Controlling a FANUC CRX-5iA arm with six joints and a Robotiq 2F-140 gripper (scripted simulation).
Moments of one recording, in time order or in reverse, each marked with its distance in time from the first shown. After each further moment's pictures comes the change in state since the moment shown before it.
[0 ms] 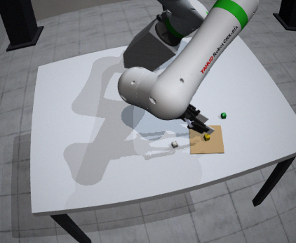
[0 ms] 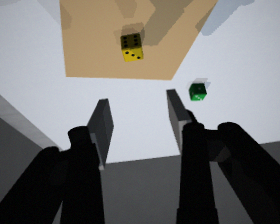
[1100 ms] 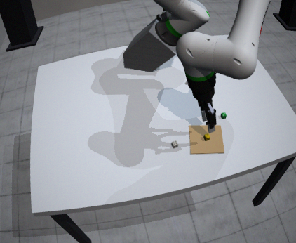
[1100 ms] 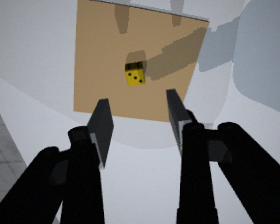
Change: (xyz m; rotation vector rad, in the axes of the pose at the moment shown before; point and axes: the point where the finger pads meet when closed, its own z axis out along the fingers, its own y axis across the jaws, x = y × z) arm -0.016 0.002 0.004 -0.002 0.509 0.003
